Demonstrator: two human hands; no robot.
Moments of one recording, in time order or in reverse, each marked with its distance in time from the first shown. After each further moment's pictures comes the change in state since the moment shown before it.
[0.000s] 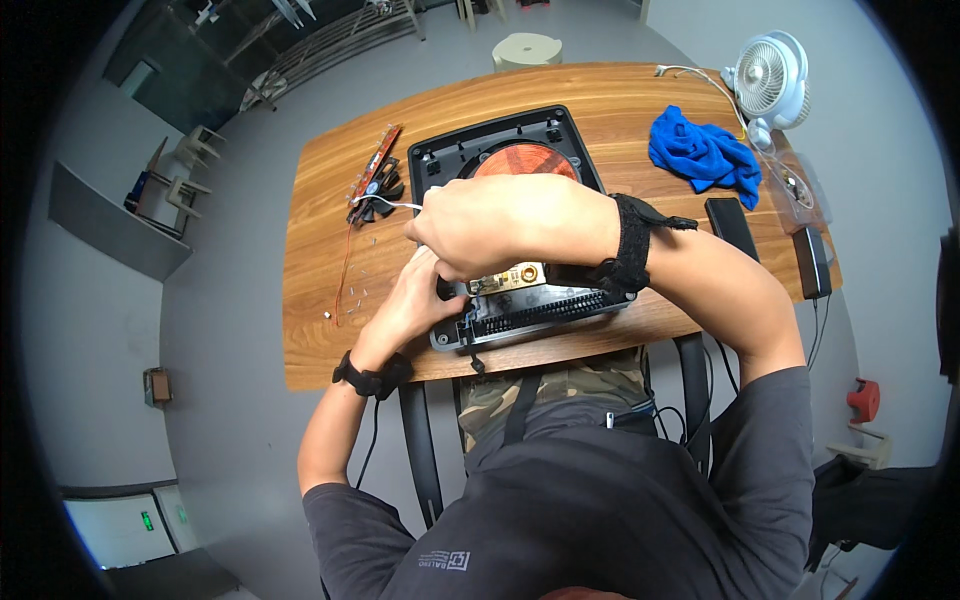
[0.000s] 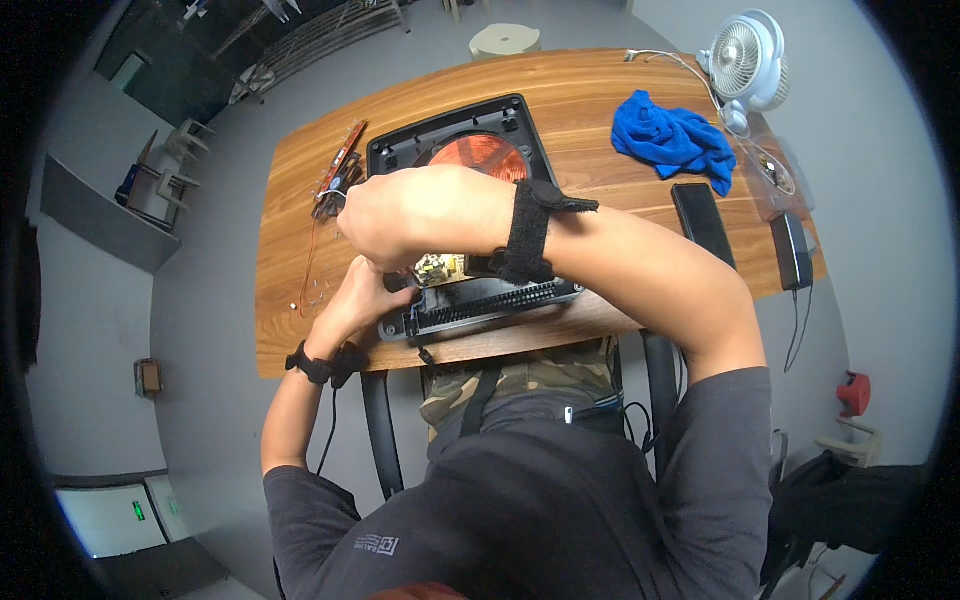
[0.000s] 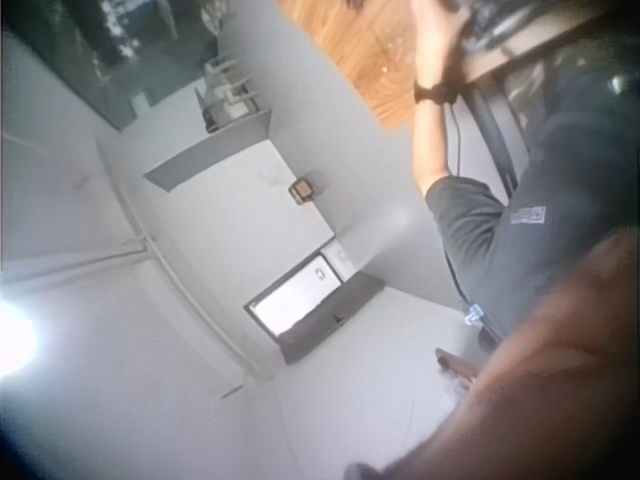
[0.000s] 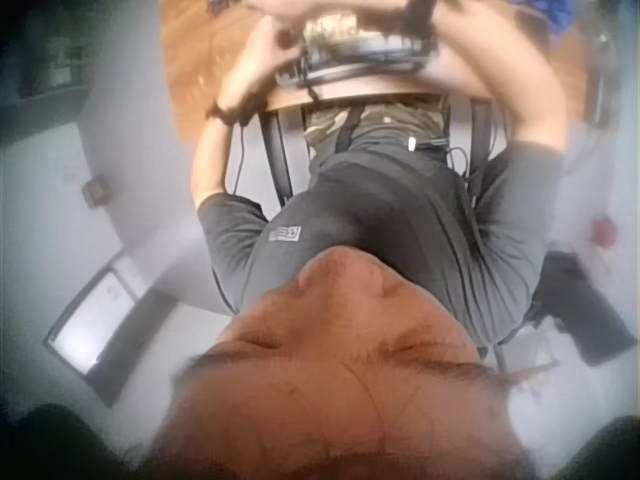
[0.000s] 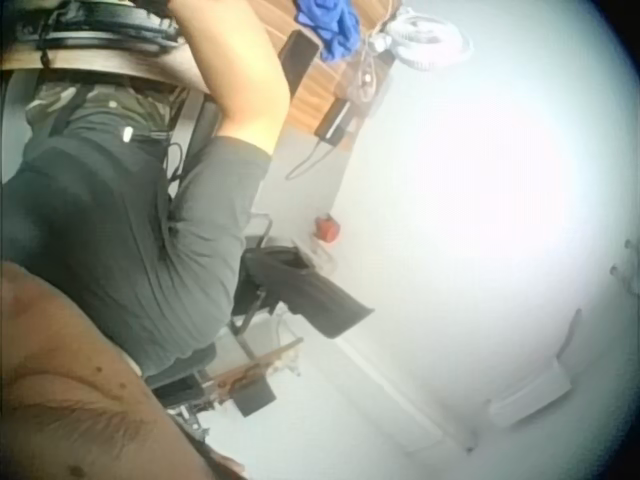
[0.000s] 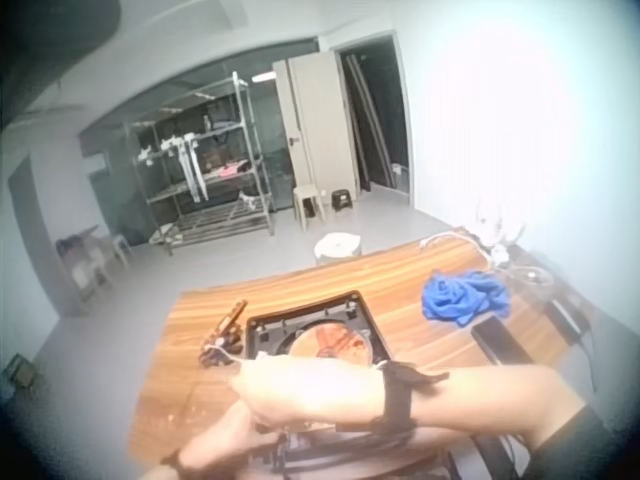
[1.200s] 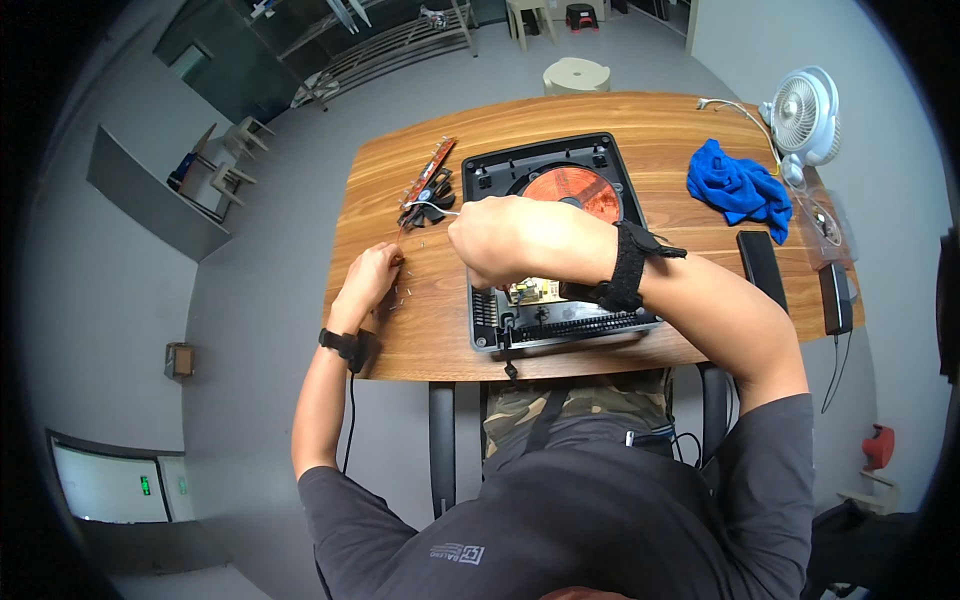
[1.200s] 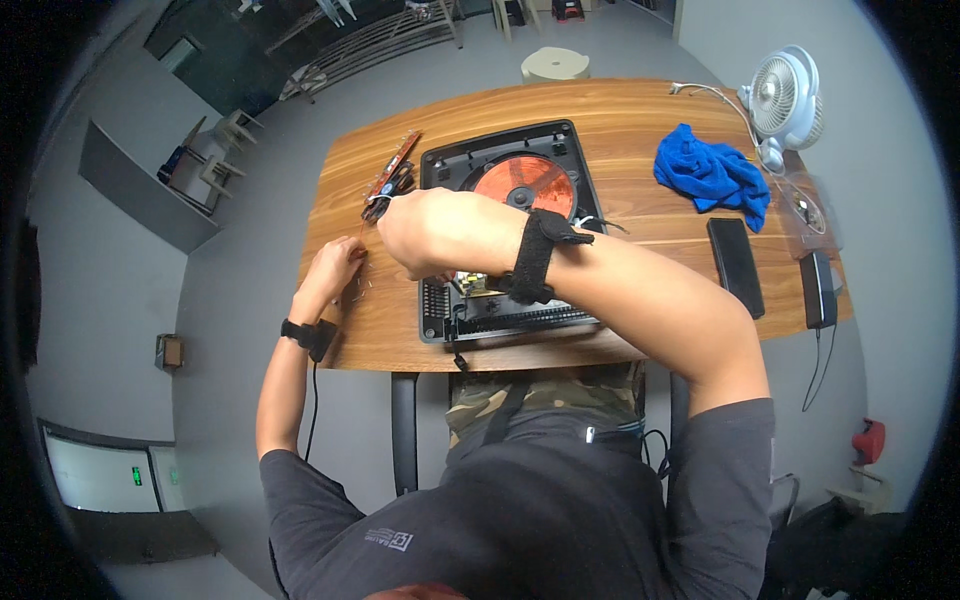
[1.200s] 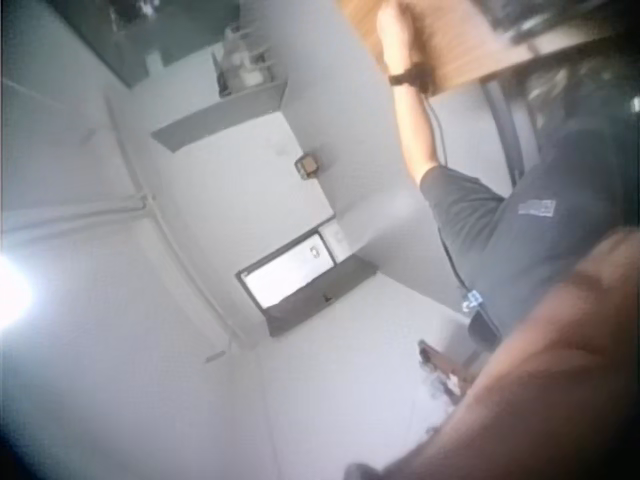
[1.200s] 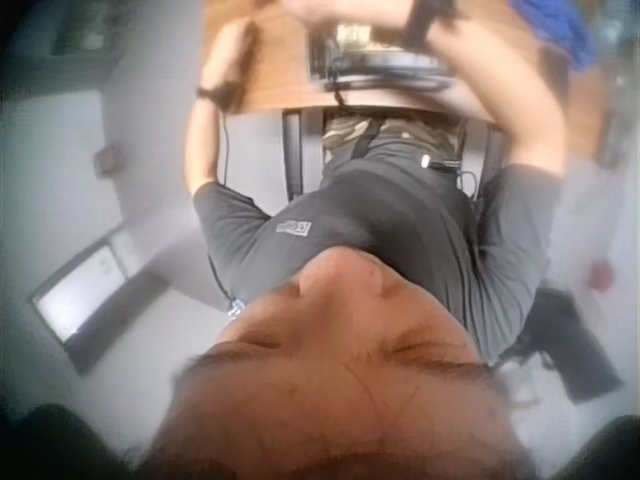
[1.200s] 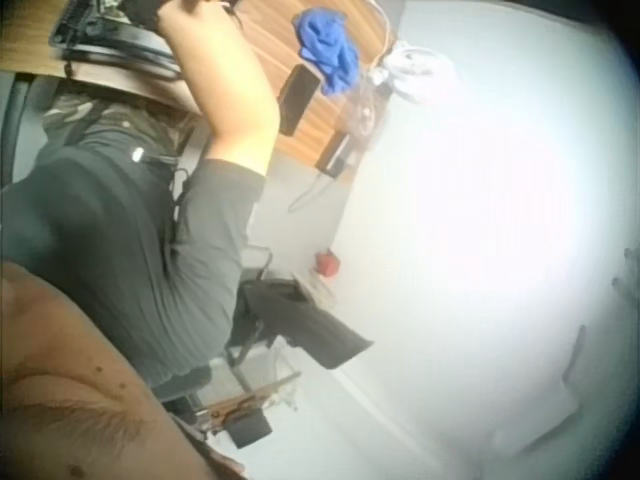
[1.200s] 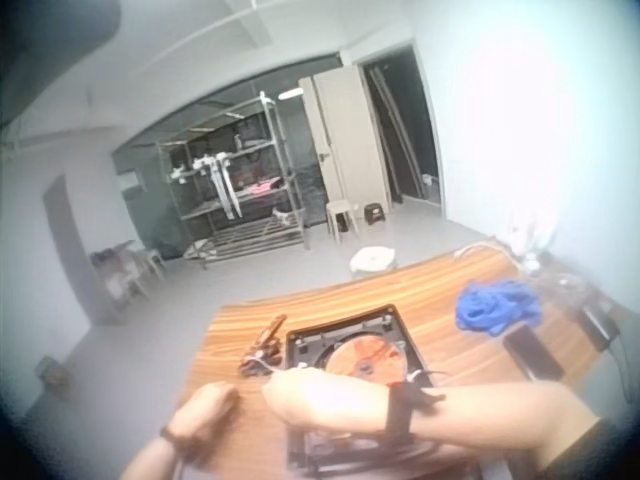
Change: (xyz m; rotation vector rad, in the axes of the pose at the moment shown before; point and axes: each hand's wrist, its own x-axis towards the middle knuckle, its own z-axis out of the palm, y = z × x) left_hand -0.028 -0.114 -0.092 0.496 0.041 -0.219; right_hand 0.013 -0.023 -0.015 0.035 -0.076 0.032
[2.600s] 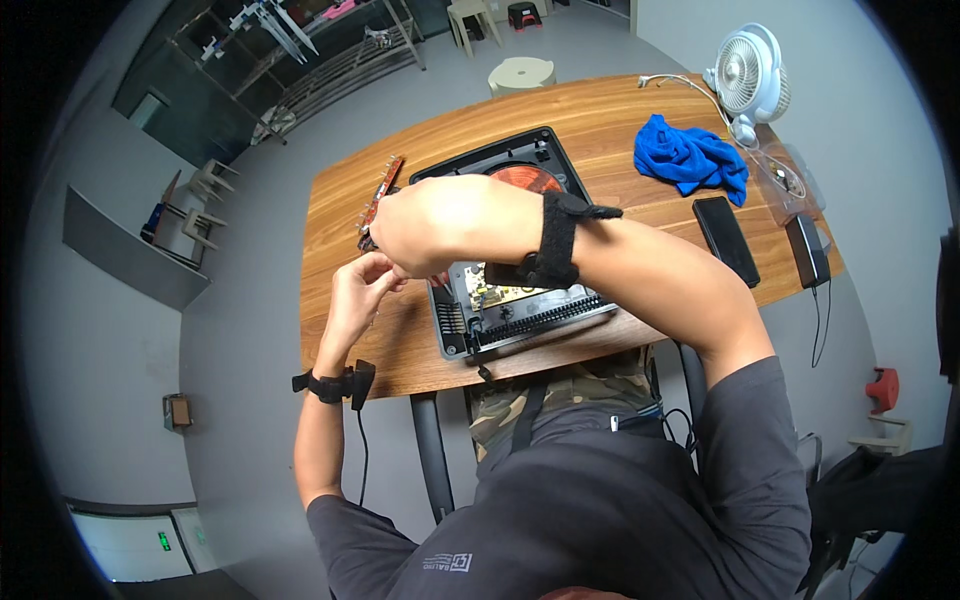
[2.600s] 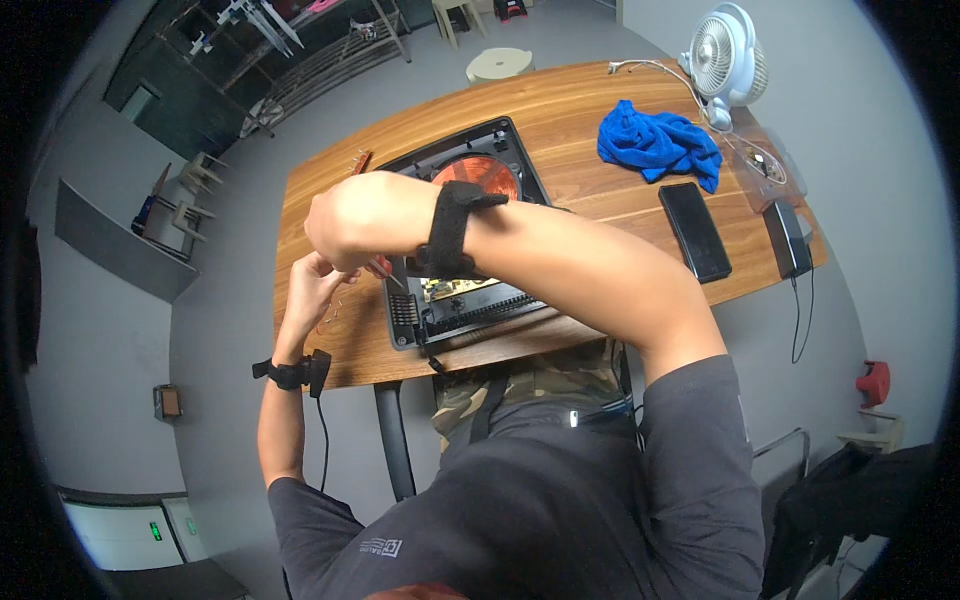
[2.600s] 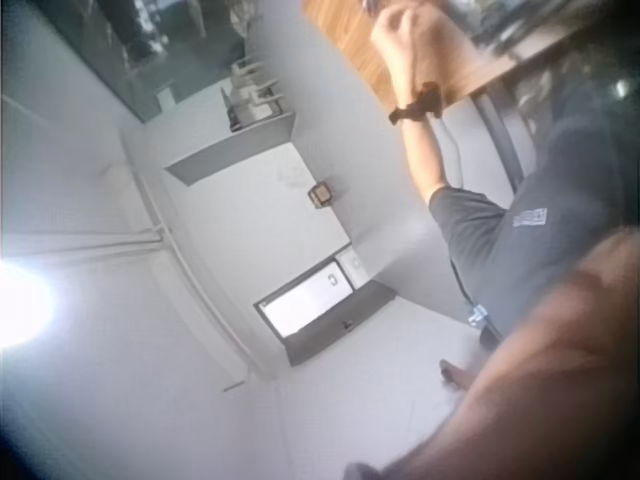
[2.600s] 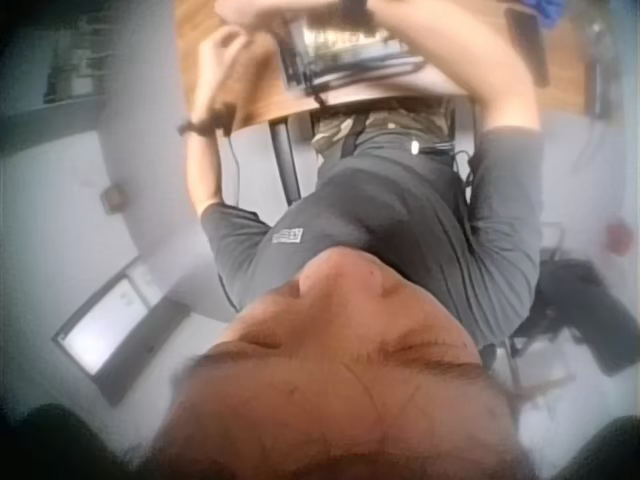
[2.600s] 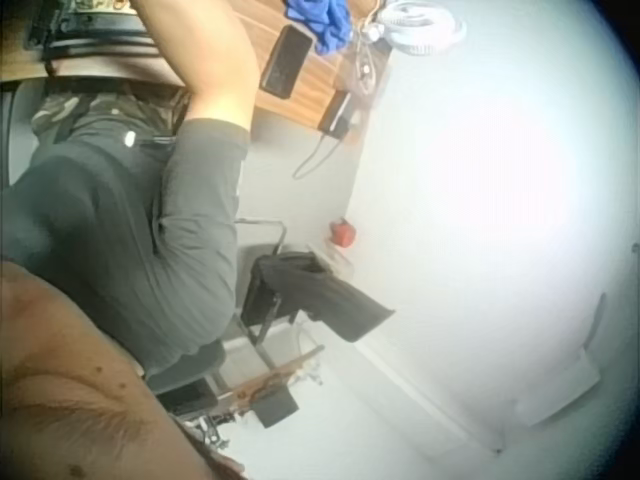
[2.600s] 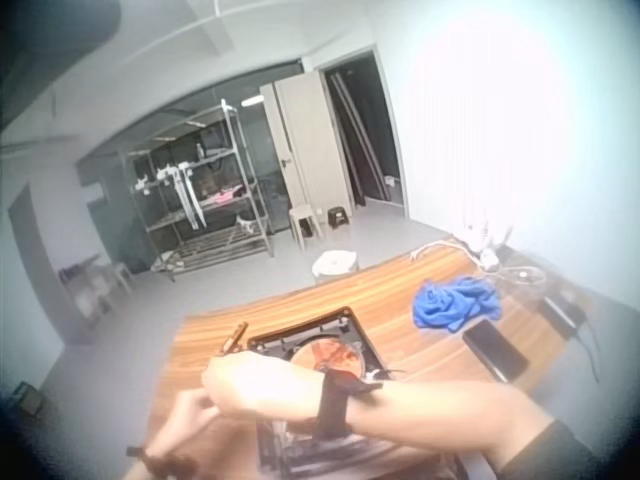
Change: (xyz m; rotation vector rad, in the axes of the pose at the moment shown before) left_hand -0.005 0.110 -0.033 -0.847 0.061 -0.090; right_hand -0.009 0.000 -0.023 0.001 0.037 0.027
